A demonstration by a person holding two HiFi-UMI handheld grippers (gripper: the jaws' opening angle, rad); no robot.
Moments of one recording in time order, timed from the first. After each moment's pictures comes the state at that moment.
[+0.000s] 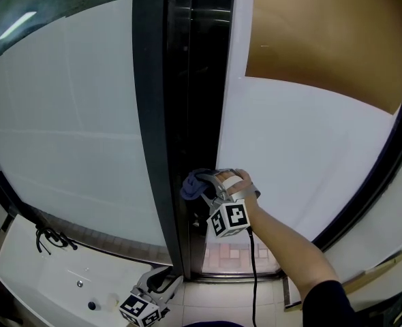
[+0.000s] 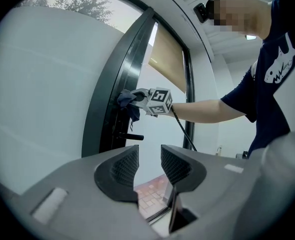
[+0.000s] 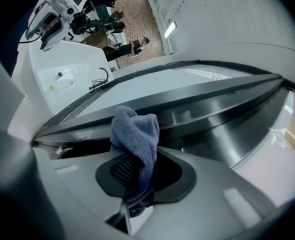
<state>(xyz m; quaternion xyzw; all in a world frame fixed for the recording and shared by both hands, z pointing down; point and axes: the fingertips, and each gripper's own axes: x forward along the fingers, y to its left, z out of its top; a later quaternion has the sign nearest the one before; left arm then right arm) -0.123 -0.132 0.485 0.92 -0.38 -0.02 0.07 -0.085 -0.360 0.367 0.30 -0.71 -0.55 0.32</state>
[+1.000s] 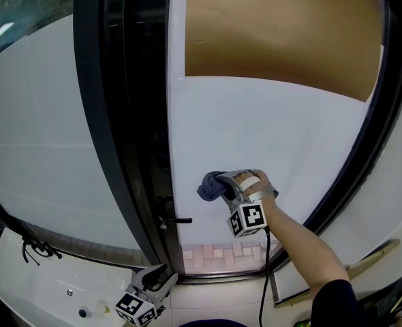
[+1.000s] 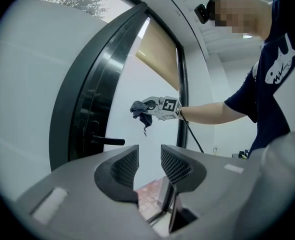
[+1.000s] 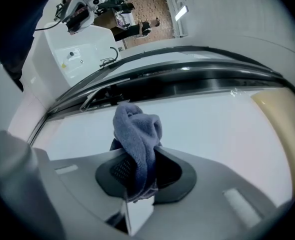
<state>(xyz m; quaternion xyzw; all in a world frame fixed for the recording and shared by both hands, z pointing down) -0.036 -0.146 0.481 0.94 -0.35 -0.01 0.07 0.103 -0.366 0.376 0.33 -0.65 -0.54 0.41</state>
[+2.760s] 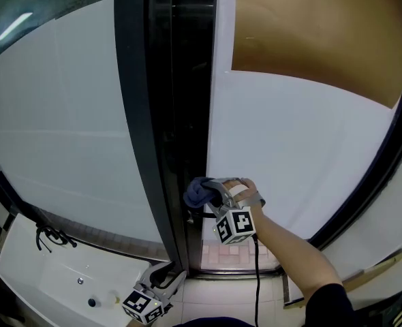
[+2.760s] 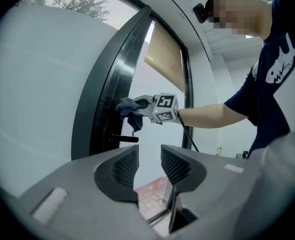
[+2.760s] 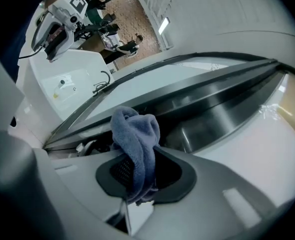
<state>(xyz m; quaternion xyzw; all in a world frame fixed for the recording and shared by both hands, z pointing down) -0.089 -0.137 0.484 0.92 -0.38 -0.01 0.07 -0.040 -0.343 0.397 0.30 -0.75 -0.50 0.33</state>
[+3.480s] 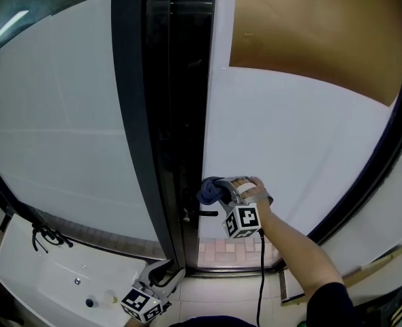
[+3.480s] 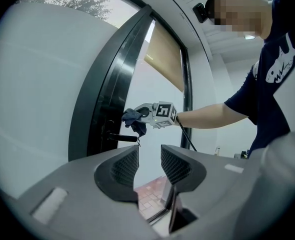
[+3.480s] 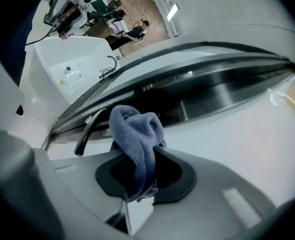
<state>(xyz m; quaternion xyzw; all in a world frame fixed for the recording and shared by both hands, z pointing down) -0.087 -0.141 0.489 0.93 -0.37 -0.01 0.07 0.009 -0.370 0.435 0.30 -0.71 -0.49 0.40</state>
